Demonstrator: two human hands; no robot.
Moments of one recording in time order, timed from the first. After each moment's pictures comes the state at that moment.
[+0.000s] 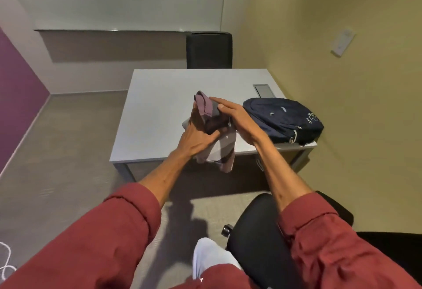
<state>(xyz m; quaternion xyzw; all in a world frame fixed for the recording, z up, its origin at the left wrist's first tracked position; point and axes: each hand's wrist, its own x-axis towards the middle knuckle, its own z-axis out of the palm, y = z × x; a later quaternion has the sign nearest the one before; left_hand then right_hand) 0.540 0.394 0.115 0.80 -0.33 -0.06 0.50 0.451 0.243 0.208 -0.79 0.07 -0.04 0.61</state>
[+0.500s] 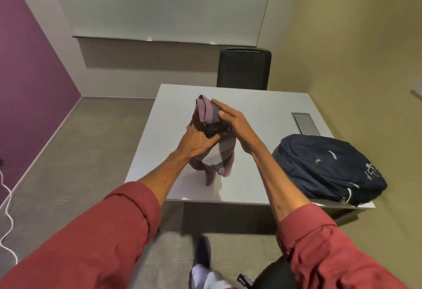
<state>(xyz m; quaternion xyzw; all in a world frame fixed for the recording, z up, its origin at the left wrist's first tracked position) 0.784 0.380 0.103 0.84 -0.26 -0.04 0.47 0.711 0.231 0.184 -0.79 0.02 -0.06 0.61</state>
